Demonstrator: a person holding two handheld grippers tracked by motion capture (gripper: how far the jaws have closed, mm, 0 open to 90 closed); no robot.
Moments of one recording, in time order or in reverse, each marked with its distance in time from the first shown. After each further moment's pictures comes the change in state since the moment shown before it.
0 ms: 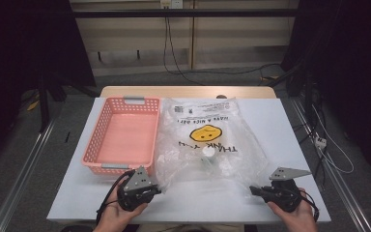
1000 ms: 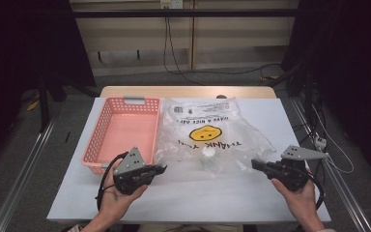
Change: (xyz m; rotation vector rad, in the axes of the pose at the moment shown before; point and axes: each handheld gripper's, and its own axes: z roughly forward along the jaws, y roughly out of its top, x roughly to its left) left arm 0.017 0.047 -0.024 -0.171 0.037 0.000; right arm -0.013 0.052 -0.024 -0.247 -0.003 -0.008
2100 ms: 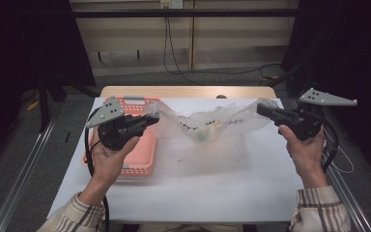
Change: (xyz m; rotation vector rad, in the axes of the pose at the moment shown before) left arm 0.044 0.100 -0.034 -0.281 0.088 -0.038; right arm -0.016 0.128 -0.020 -0.255 -0.009 -0.028
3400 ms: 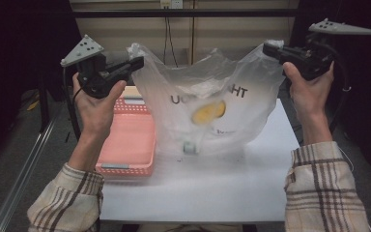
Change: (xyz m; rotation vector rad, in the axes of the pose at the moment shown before) left arm 0.049 0.079 0.007 -0.066 0.167 -0.027; right arm -0.025 0.107 0.029 -0.072 -0.116 -0.047
